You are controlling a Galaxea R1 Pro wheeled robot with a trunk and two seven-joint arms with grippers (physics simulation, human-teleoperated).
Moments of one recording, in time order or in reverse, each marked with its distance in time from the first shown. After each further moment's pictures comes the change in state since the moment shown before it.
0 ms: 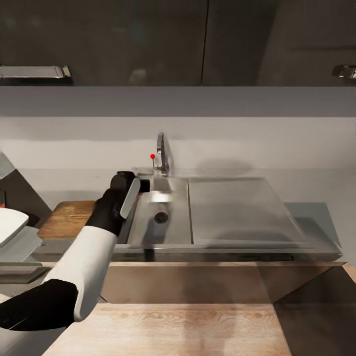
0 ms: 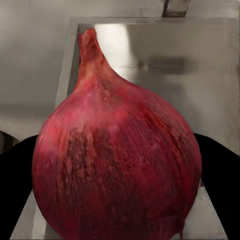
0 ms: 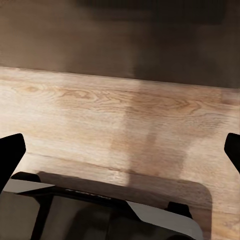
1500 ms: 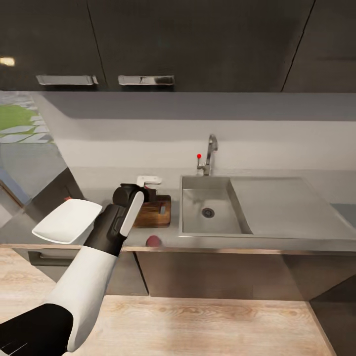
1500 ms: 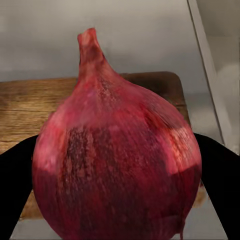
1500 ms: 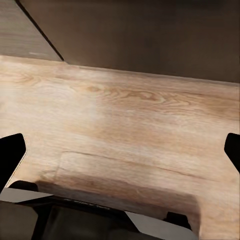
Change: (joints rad) left arm 0.135 0.009 -0.098 -0.184 0.058 0.040 -0.001; right arm 0.000 0.000 0.001 0.000 0.000 -0.001 0.000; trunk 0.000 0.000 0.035
